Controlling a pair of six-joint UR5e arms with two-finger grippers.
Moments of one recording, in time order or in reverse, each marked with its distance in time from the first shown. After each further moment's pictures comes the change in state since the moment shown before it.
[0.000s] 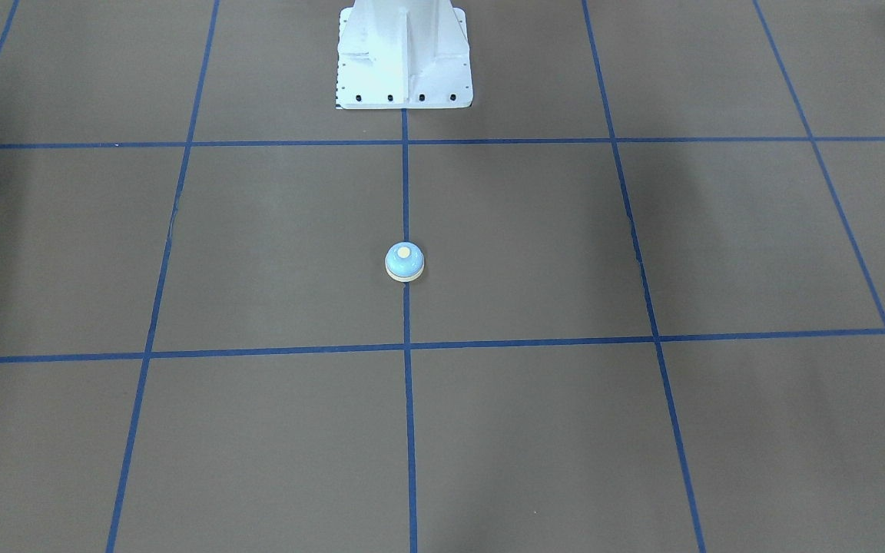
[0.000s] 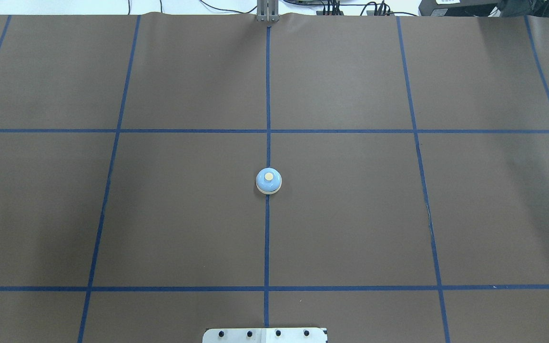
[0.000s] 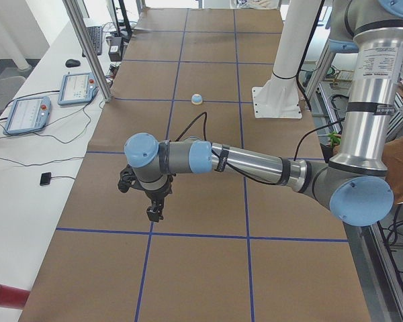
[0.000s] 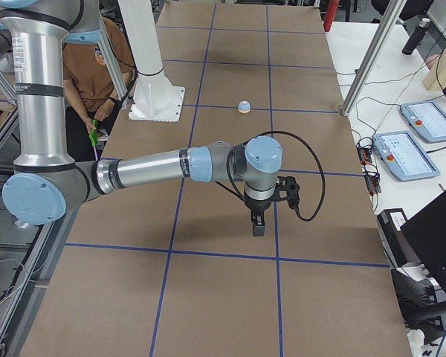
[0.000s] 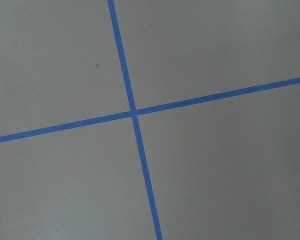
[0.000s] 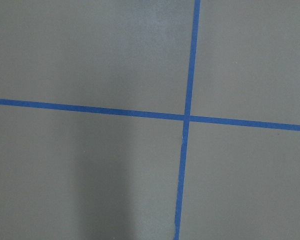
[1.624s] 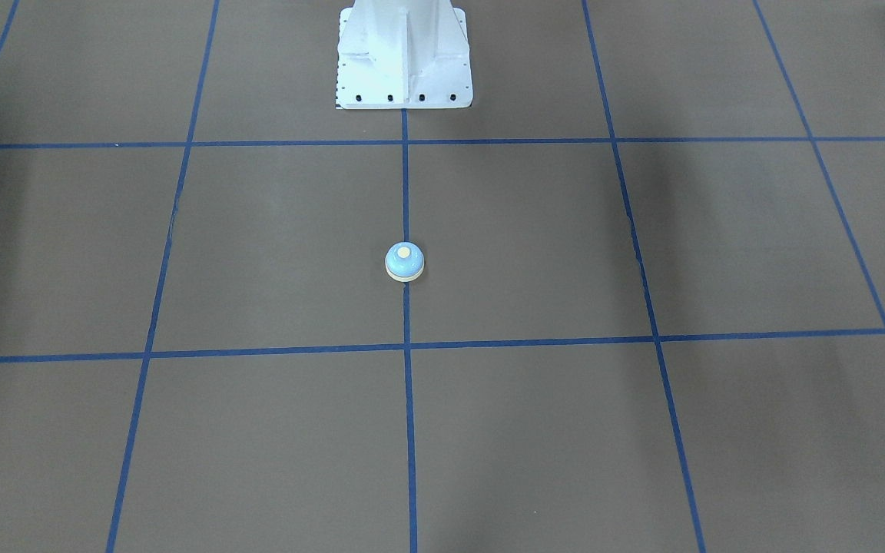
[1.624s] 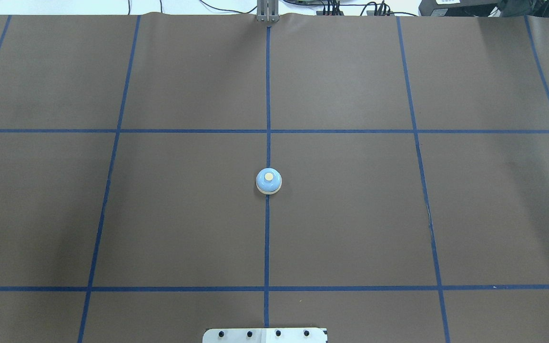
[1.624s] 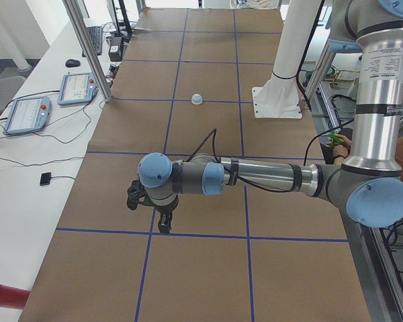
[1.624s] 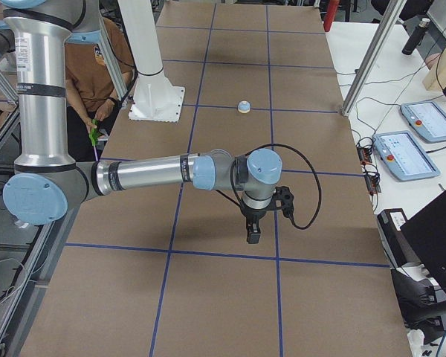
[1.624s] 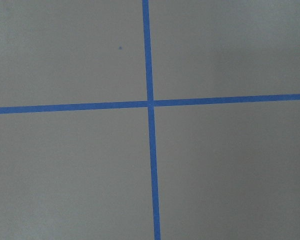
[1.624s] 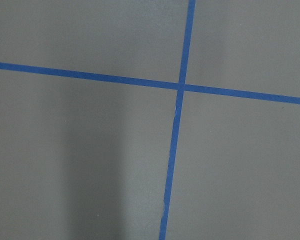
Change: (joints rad) left arm -0.002 0.071 0.031 -0.165 -0.031 -0.174; right arm -0.061 -0.005 -0.045 0.006 -0.028 -0.025
